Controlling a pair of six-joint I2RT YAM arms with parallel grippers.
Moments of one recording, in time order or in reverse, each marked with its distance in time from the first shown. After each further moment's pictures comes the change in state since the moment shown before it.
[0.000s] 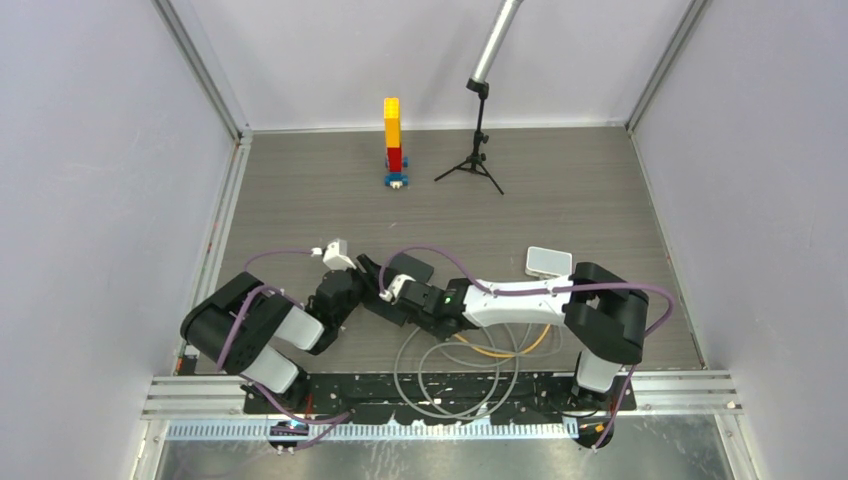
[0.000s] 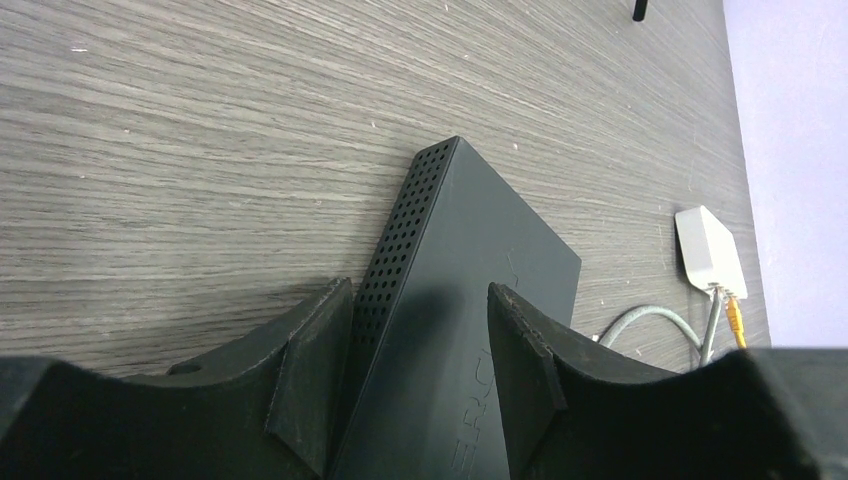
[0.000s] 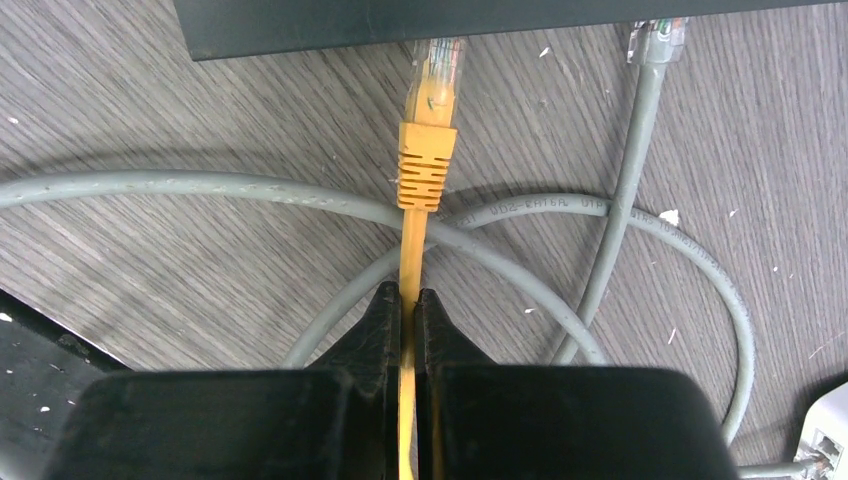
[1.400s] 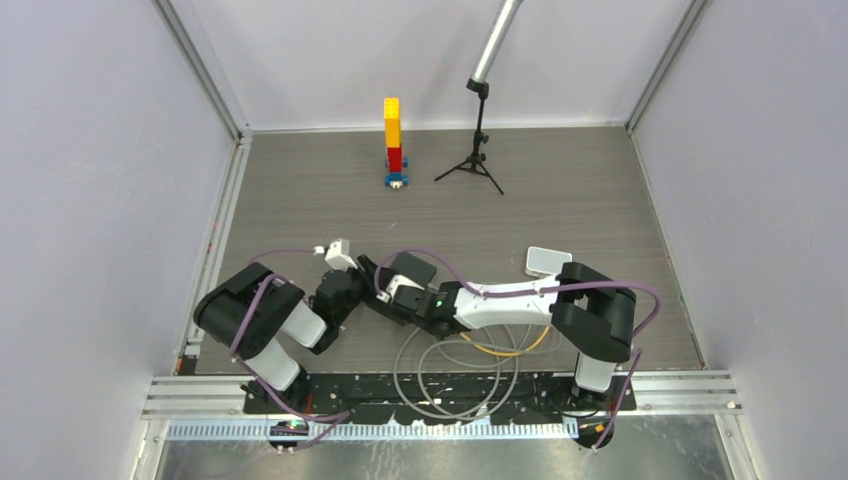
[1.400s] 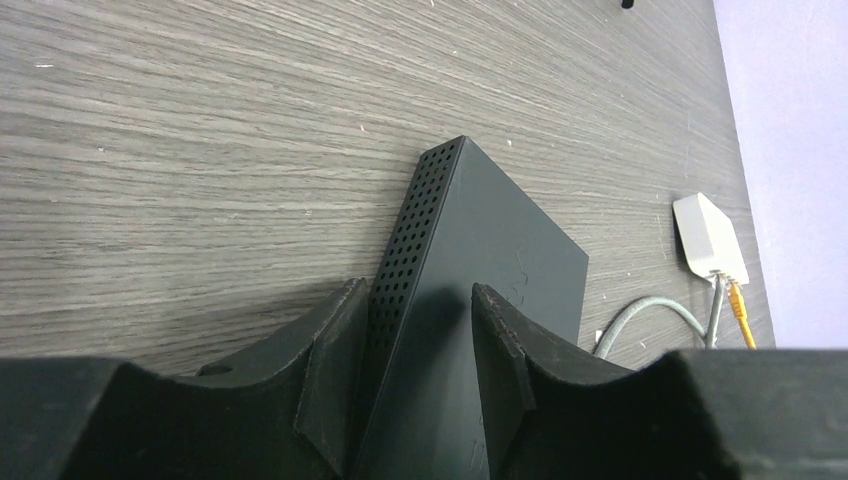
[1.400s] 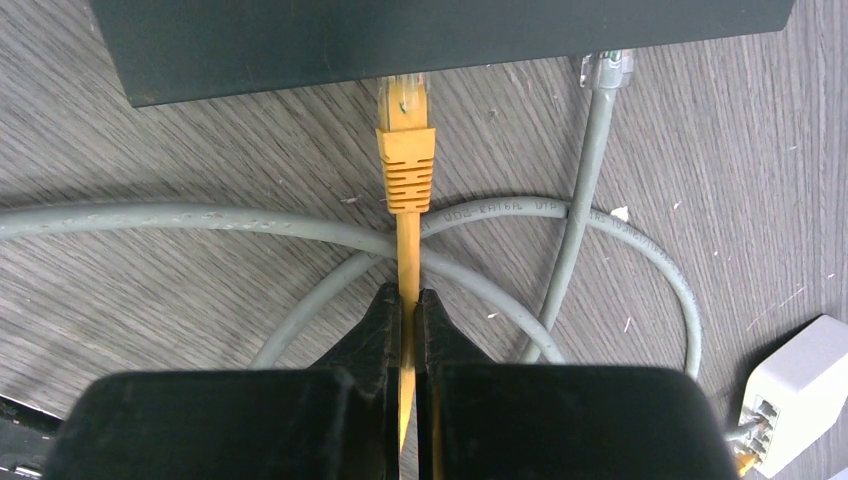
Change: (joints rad) left arm 0.013 0.082 0.000 0.105 0.048 0.022; right arm 0.014 0.058 0.027 -0.016 0.122 0.003
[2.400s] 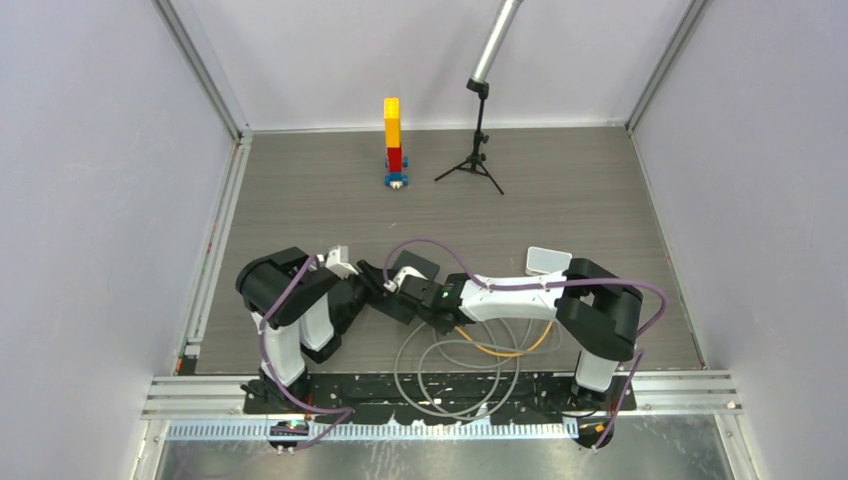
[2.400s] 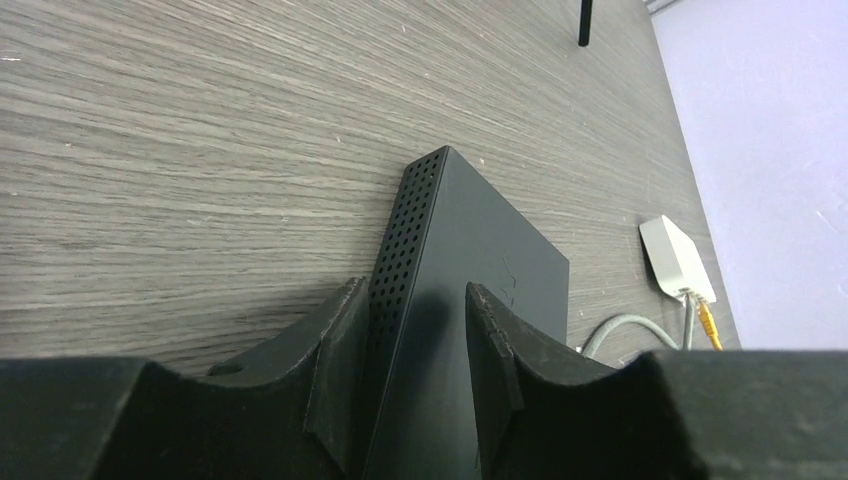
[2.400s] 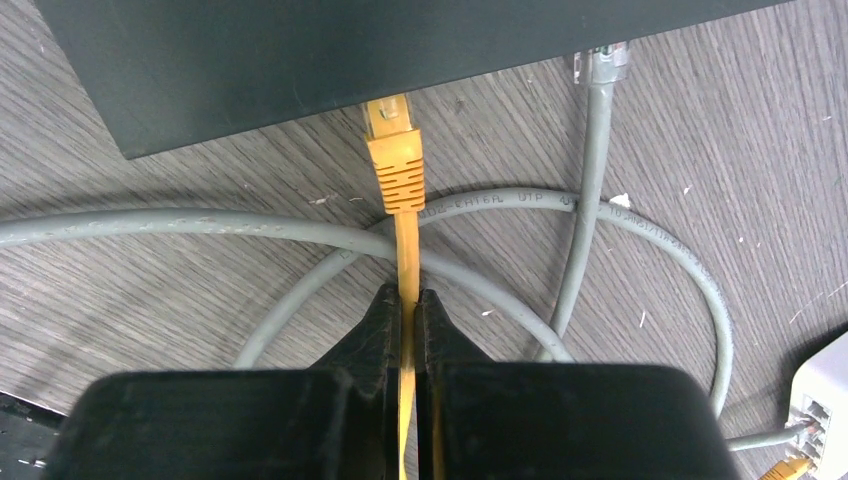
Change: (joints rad) left arm -0.055 0.290 -0.052 0.430 -0.063 -0.037; right arm -0.058 -0.017 -0.013 0.009 -0.049 0.047
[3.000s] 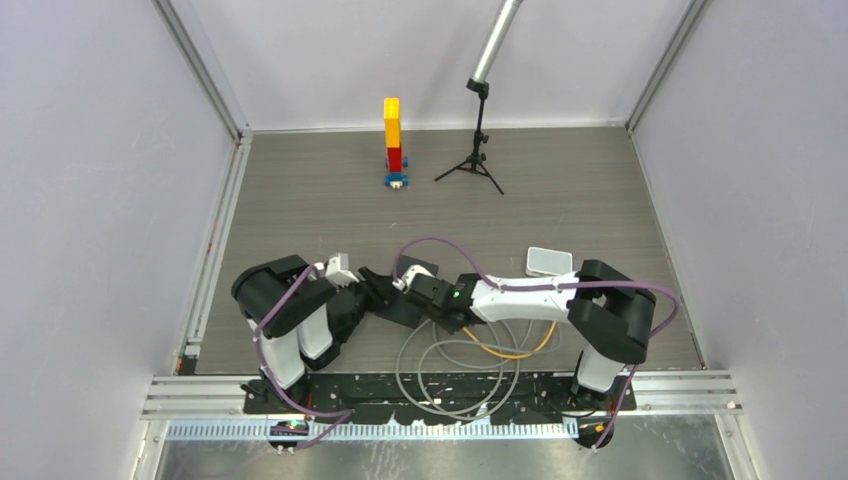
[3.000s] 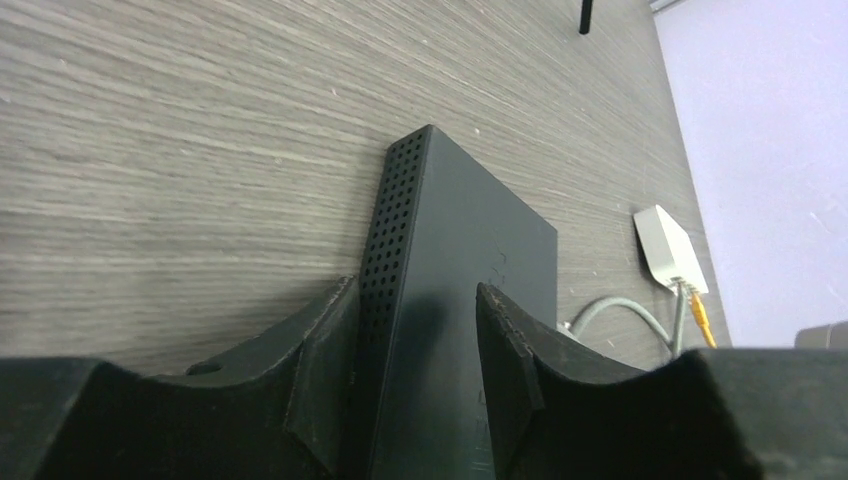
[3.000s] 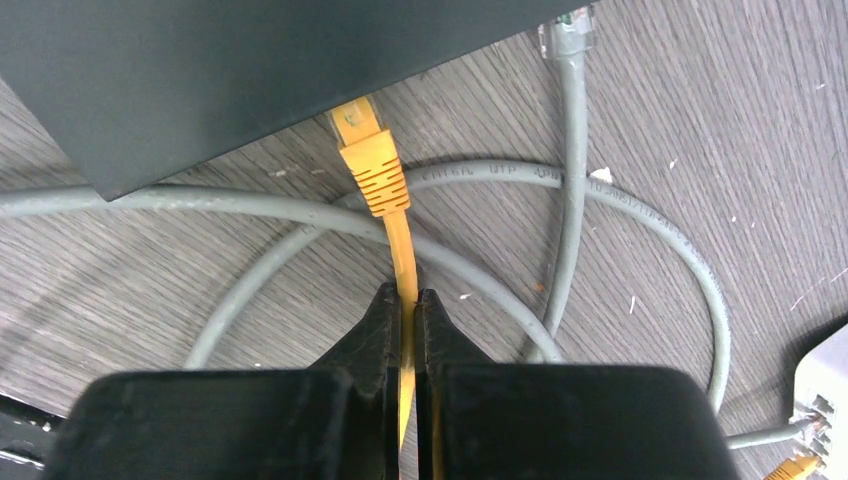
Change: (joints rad) left arm -0.087 -0.052 -0.032 -0.011 -0.117 -0.035; right arm -0.022 -0.042 -0.045 0.011 -0.013 -0.005
